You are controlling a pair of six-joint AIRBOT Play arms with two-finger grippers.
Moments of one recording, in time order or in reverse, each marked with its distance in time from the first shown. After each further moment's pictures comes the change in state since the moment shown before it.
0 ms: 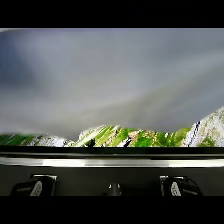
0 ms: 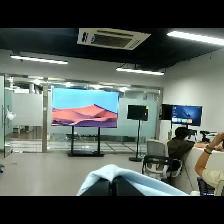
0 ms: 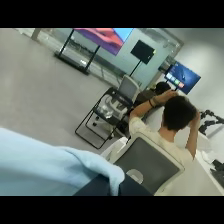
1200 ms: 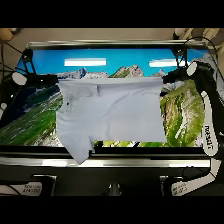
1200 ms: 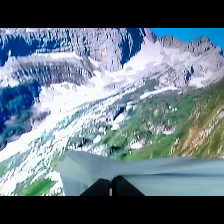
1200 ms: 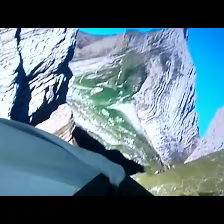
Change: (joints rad) left arm -0.126 -0.996 -0.324 0.116 0.150 0.024; right arm 0.198 -1.098 -0.100 -0.128 -0.256 0.195
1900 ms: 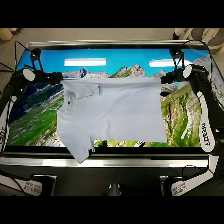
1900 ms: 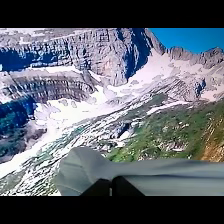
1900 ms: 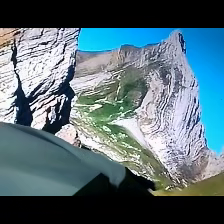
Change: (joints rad) left arm -0.019 -0.145 0.141 0.046 -0.048 -0.065; right arm 0.004 -0.046 0.000 -0.003 -0.031 0.025
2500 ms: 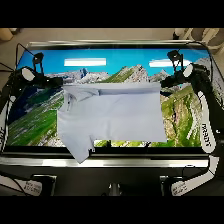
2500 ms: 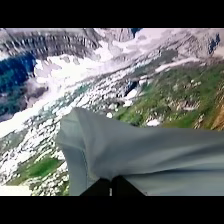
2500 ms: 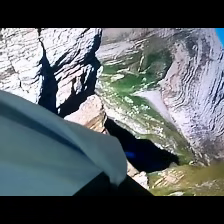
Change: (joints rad) left arm 0.006 0.006 0.001 0.013 -0.184 -0.003; right arm 0.000 0.011 0.000 -0.003 0.163 -0.027
